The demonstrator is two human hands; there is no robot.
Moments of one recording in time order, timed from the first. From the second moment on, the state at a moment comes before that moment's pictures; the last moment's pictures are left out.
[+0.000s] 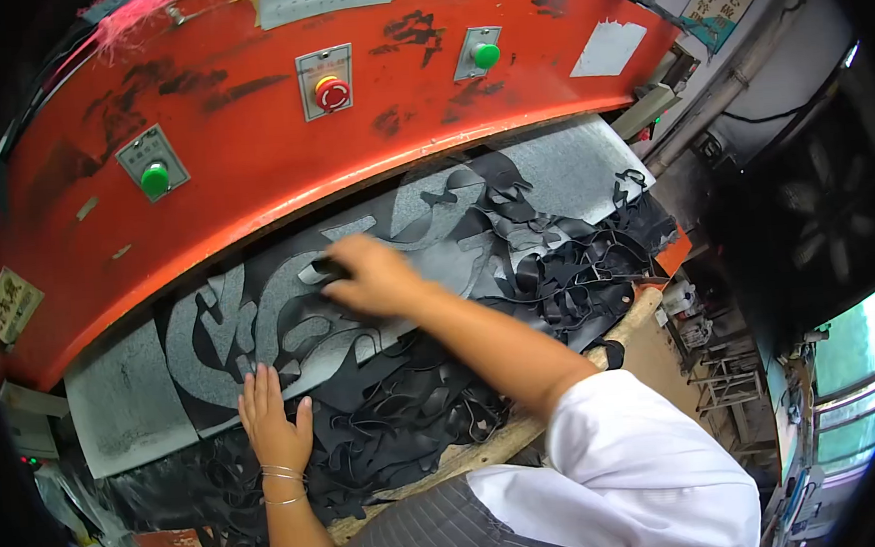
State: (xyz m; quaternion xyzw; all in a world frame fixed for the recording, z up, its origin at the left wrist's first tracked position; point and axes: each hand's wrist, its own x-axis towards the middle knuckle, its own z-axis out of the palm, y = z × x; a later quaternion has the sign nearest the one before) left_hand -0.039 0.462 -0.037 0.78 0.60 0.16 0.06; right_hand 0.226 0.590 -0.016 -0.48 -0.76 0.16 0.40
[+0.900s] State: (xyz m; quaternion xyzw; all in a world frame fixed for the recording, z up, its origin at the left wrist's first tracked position) left_hand -0.028 0.475 -0.074 0.76 0.61 0.24 -0.01; right_hand 0.351 0.521 -0.062 -0.59 -0.77 0.04 0.26
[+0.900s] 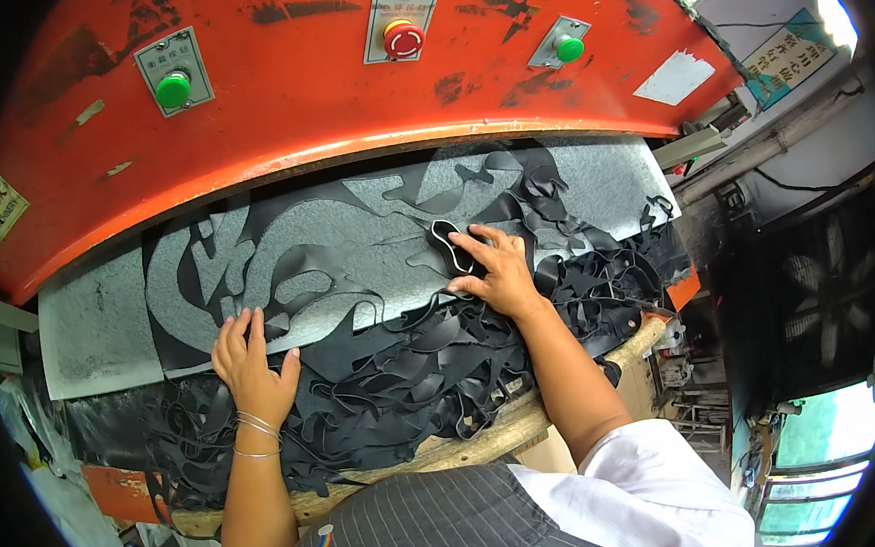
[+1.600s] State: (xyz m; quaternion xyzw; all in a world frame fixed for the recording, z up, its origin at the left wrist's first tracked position) left_hand 0.014 0.462 0.094 0.67 0.54 0.51 0.02; right_hand 0.405 0.522 0.067 -0.50 -0.51 -0.06 0.69
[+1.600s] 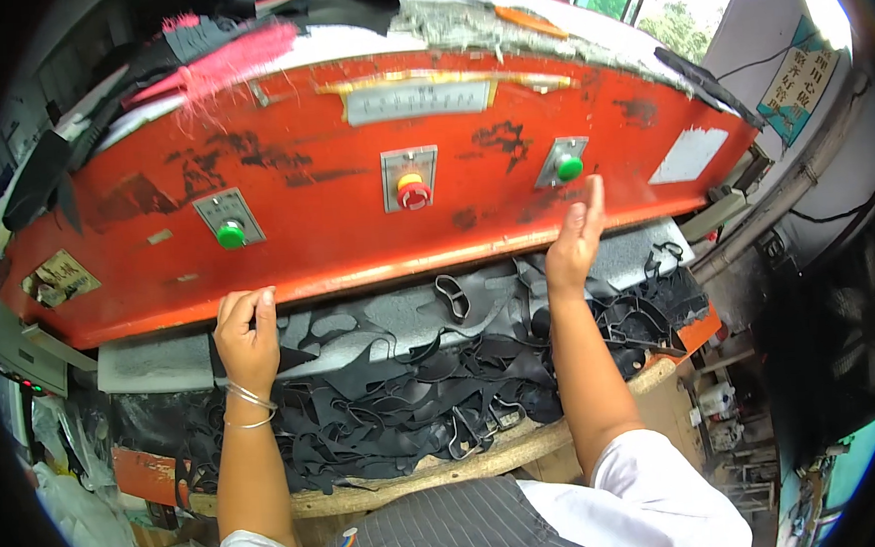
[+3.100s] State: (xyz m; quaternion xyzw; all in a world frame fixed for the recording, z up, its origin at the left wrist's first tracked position) left_hand 0.147 0.485 -0.066 0.89 0.42 0.19 0.04; right_hand 0.362 0.547 -0.029 -0.57 -0.51 0.55 0.33
